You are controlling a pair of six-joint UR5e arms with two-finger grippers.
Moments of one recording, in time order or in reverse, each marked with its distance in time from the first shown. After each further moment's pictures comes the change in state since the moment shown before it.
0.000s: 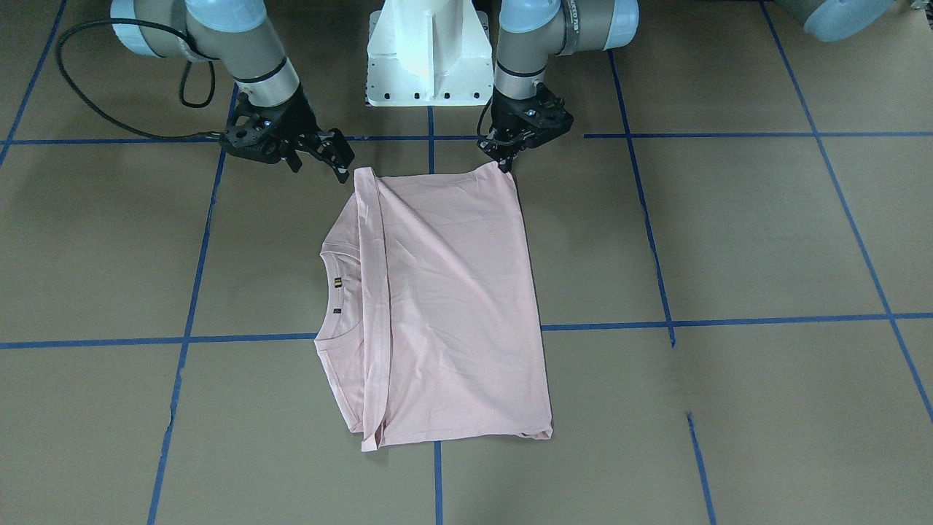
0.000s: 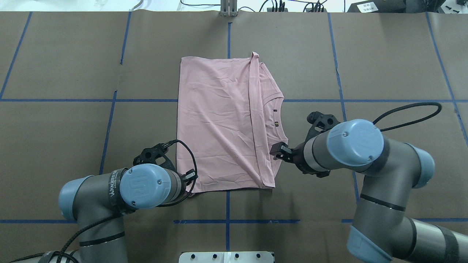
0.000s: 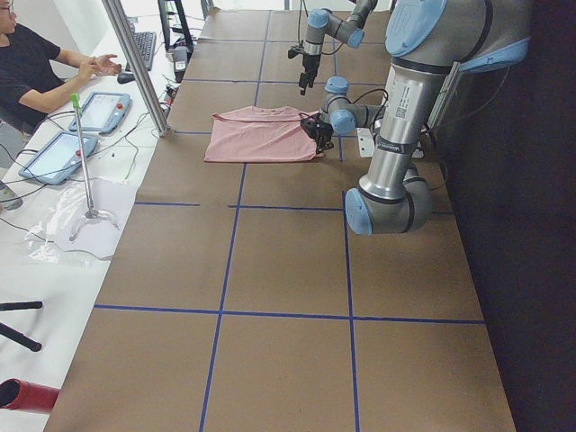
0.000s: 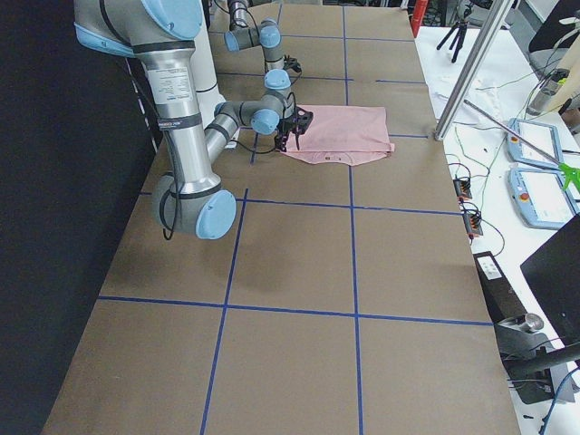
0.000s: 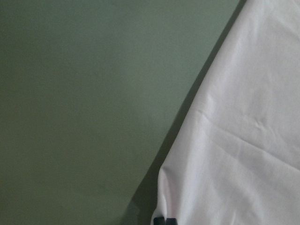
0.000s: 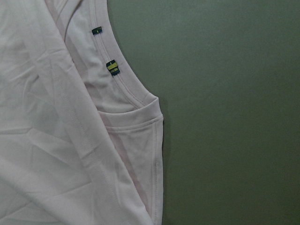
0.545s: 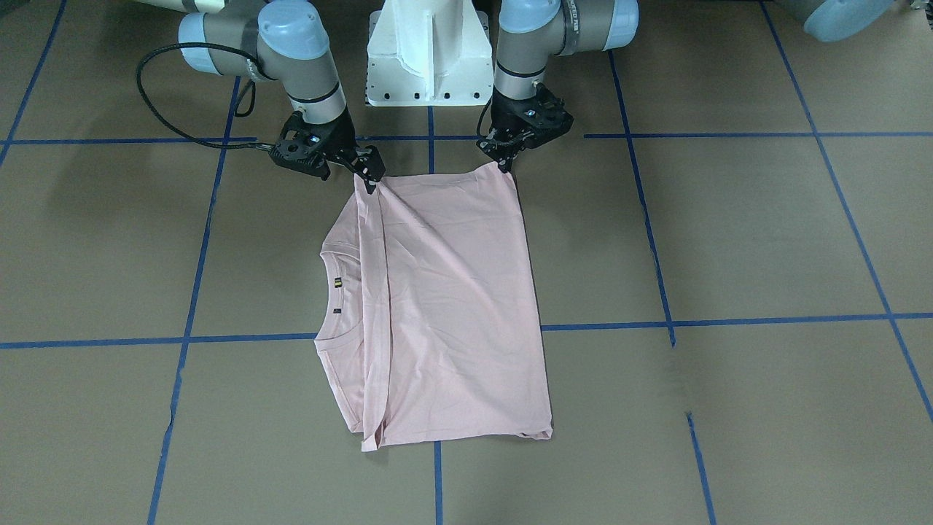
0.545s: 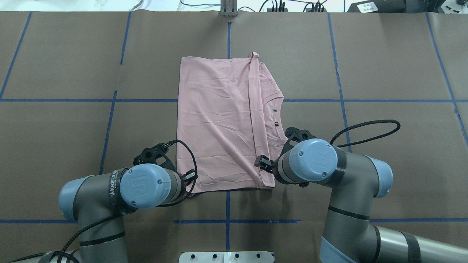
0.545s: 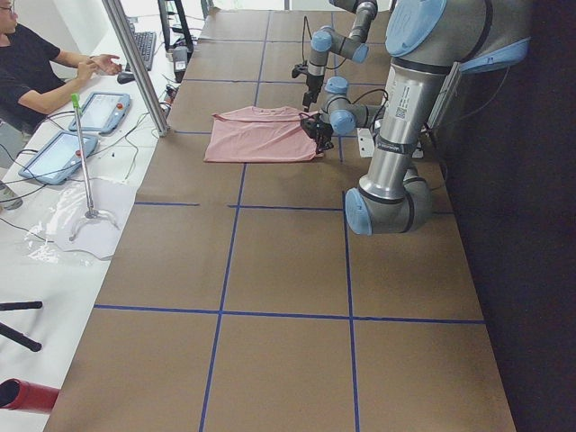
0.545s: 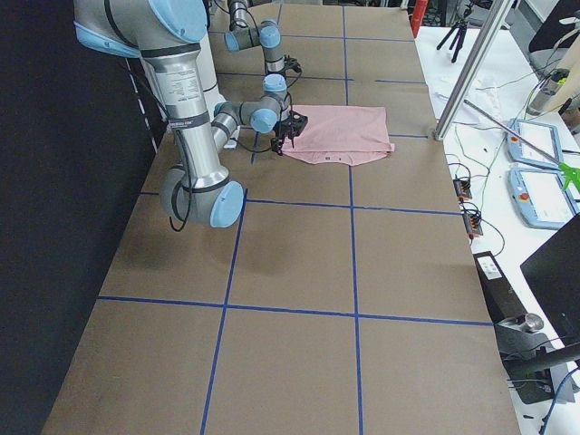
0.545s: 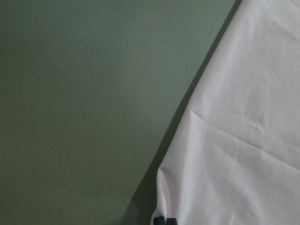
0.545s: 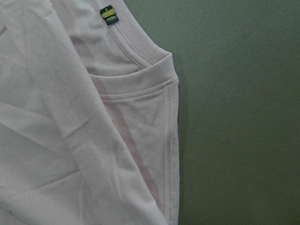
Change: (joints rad) left arm 0.000 0.000 0.003 -0.003 -0.001 0.002; right arm -0.075 0.091 -0.132 -0.027 -0.068 0.033
